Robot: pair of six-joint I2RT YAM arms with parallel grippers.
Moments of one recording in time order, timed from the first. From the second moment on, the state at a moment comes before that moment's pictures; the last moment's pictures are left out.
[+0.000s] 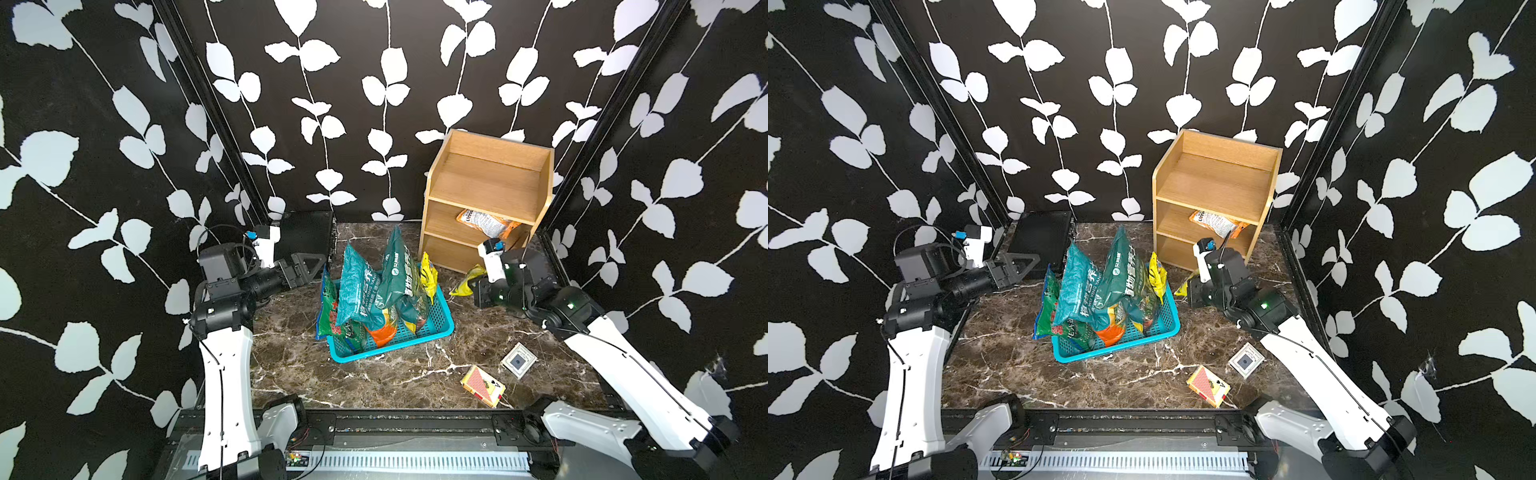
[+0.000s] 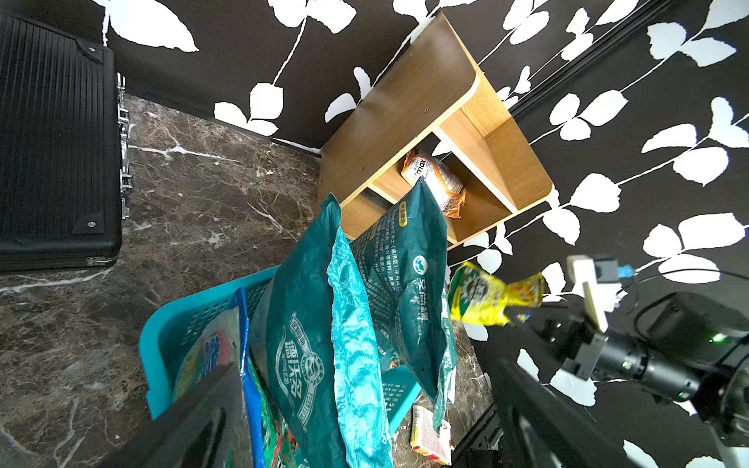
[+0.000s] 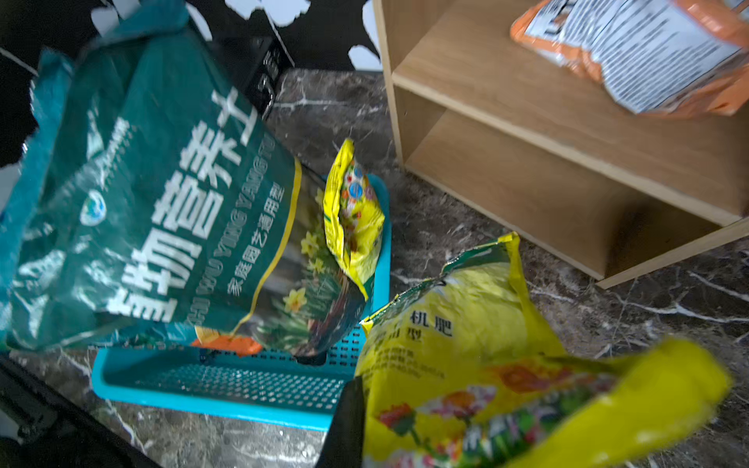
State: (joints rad) left arm 0.26 0.98 1.18 -0.74 0.98 -0.29; right arm 0.61 1.07 1.20 -0.84 0.00 0.28
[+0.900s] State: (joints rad) left arm 0.26 0.98 1.18 -0.74 0.98 -0.29; right arm 0.86 1.41 1.16 -0.79 -0.05 0.13
